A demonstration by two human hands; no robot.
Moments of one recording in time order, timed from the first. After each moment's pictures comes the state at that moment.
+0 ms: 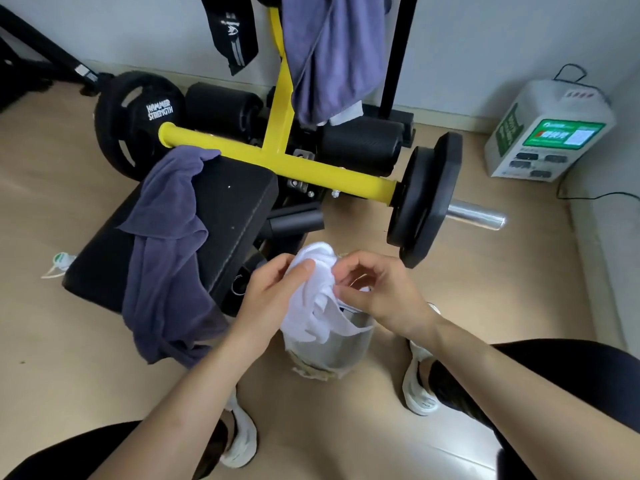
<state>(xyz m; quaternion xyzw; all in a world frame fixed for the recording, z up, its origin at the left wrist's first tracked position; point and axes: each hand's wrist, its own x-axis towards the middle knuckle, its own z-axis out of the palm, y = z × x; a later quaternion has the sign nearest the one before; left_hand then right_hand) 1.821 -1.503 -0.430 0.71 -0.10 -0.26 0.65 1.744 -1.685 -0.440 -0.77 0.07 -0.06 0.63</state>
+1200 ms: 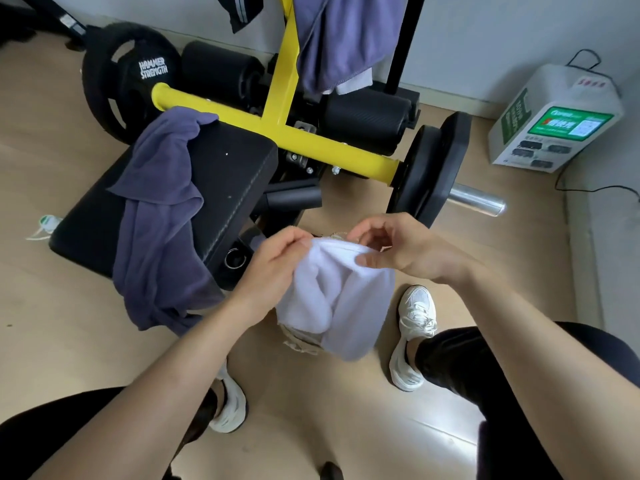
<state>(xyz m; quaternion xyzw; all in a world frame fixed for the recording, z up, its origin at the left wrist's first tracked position) 1.825 -1.503 -0.441 0.74 -0.14 -0.27 0.60 1.766 -1.742 -0.432 -0.81 0.03 0.13 0.58</state>
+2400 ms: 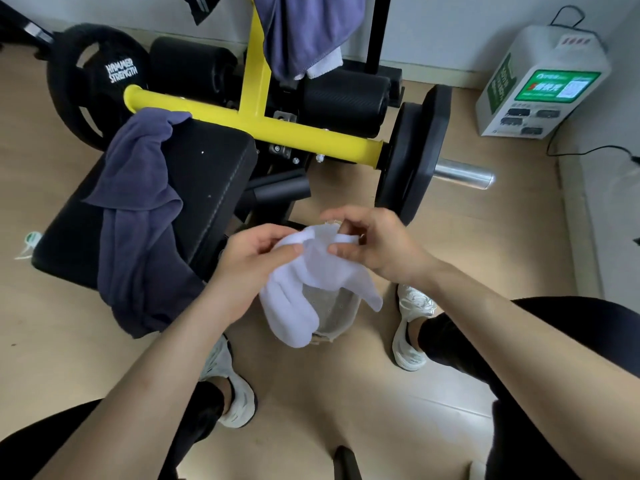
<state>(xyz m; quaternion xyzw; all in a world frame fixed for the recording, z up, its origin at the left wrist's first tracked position) 1.830 -1.494 -0.432 0.71 -0.11 -0.33 0.61 1.752 -1.714 -0.443 -0.85 0.03 -0.01 0.53</state>
